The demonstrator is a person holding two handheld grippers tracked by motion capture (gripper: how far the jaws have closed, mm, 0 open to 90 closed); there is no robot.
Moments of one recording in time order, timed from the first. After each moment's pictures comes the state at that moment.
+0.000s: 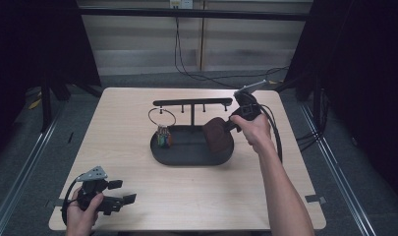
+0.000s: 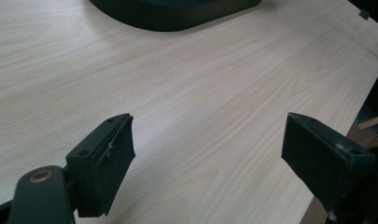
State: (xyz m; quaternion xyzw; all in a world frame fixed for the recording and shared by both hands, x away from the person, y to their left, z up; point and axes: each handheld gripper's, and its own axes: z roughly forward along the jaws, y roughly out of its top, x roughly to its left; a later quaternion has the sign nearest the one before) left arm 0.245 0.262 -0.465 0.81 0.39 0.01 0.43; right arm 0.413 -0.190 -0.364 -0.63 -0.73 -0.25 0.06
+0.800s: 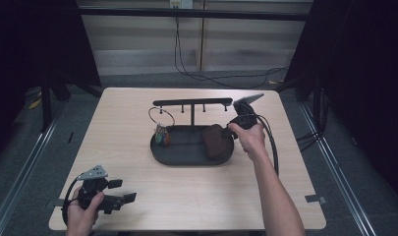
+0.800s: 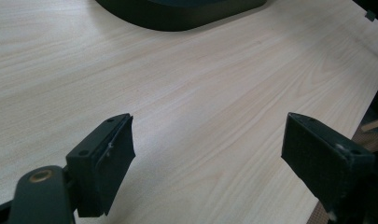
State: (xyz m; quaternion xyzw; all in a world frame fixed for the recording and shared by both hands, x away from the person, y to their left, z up) left arm 0.248 0.262 -0.466 0.81 0.39 0.01 0.43; right arm 0.419 -0.195 -0.413 -0.65 -0.71 -0.27 0.07
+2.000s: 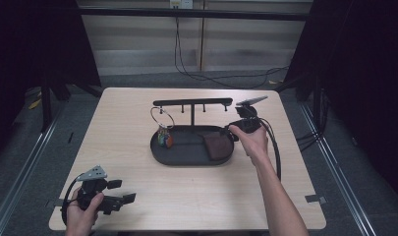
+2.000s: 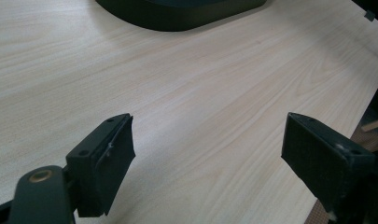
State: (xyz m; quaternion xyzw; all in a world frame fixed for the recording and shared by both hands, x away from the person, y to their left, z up) left arm 0.246 0.263 -0.464 0.81 0.39 0.01 0.43; right arm 0.400 -0.199 -0.407 -0.62 -0.73 -0.31 0.00
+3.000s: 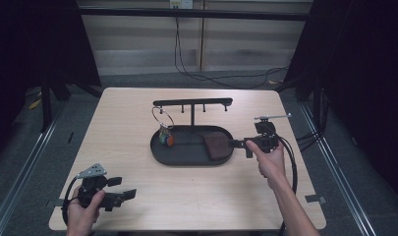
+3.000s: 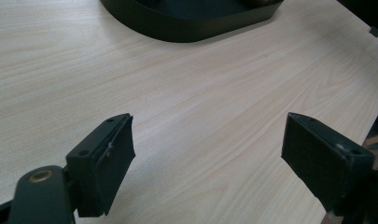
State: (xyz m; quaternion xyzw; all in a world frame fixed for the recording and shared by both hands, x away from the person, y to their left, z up) left arm 0.251 0.263 -0.465 0.80 0.41 0.02 0.44; right arm 0.331 -0.232 -0.408 -0.57 -0.71 -0.41 -0.01
